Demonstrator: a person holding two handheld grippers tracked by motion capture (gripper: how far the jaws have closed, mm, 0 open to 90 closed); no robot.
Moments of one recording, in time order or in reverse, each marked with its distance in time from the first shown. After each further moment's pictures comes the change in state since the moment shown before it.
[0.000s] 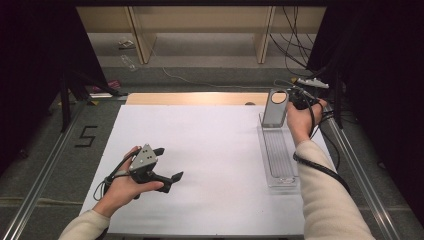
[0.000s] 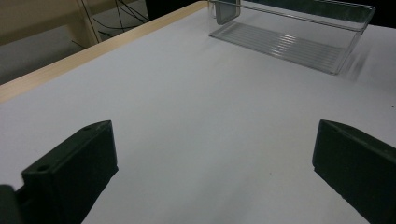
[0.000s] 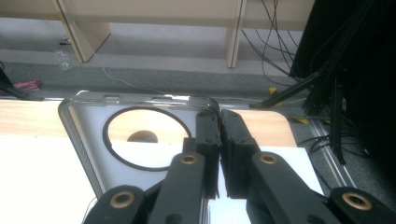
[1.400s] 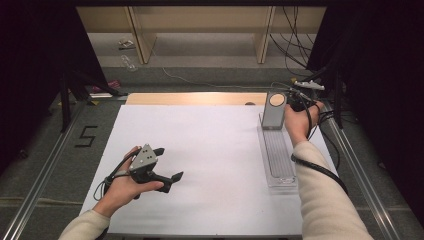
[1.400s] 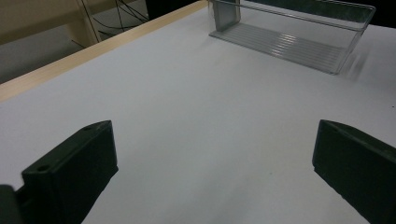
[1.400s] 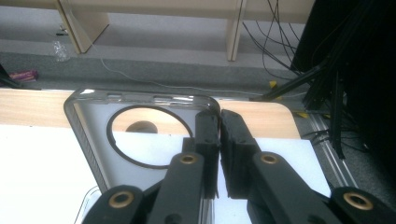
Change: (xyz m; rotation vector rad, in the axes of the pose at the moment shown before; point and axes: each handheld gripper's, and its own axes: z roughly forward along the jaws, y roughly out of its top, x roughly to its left) left arm 0.000 0.000 0.000 0.002 0.000 -0.001; right arm 0.004 -0.008 0.008 0.030 -0.004 -0.011
